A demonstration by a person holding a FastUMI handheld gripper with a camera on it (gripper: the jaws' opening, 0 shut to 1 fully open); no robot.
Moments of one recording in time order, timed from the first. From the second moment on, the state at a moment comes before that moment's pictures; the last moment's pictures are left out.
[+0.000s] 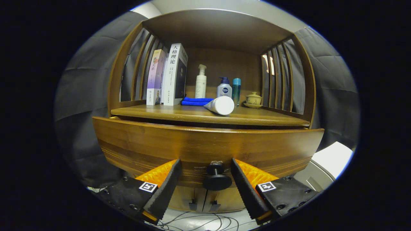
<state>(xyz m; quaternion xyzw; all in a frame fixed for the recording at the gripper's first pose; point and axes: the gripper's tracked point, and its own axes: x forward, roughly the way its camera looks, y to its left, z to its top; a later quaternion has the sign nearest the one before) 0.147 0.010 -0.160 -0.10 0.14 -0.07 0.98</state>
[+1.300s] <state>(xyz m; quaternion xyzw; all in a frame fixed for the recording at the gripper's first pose) 0.097 0.017 -0.088 -0.10 0.09 0.00 0.99</state>
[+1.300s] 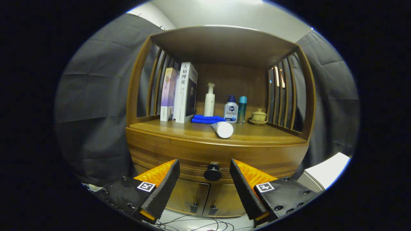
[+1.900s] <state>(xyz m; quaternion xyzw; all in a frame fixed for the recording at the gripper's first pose) -0.001 0.020 -0.017 -0.08 0.06 0.02 1.00</state>
